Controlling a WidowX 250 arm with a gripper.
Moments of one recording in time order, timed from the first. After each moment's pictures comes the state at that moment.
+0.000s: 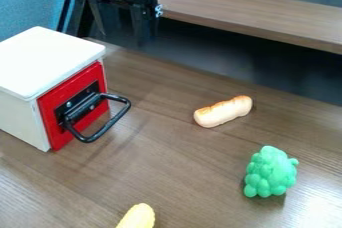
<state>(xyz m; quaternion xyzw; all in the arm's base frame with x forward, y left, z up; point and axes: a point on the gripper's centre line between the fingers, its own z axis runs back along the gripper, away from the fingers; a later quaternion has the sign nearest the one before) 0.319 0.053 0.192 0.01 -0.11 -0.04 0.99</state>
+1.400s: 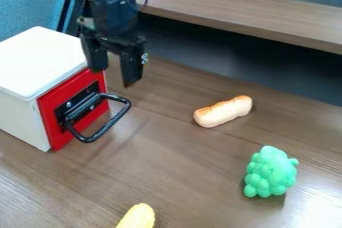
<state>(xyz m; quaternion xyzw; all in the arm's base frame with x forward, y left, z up) 0.311 0.073 0.135 0.02 -0.06 -0.03 1.00</state>
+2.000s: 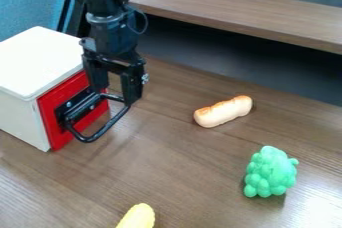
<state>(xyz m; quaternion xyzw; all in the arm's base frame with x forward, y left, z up) 0.308 0.074 0.107 0.01 -0.06 -0.02 1.00</state>
